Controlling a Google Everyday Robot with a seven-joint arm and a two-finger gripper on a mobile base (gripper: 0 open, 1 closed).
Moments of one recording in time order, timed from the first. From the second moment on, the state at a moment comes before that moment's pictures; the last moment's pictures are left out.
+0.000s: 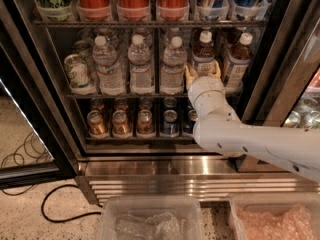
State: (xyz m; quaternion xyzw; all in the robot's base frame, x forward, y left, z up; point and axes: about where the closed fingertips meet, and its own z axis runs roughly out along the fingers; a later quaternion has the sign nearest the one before) arm 0.694 -0.131 0.859 -0.06 0.68 0.00 0.73
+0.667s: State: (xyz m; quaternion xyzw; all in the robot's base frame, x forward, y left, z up) arm 0.698 -0.133 0.859 -0.05 0.68 -0.01 0.73
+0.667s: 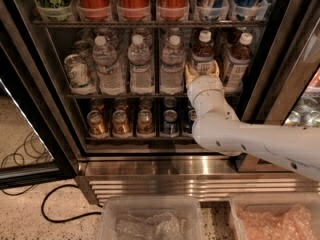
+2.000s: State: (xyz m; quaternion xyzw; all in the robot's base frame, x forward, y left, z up) arm 0.659 -0.126 0.913 0.03 0.64 -0.01 0.77
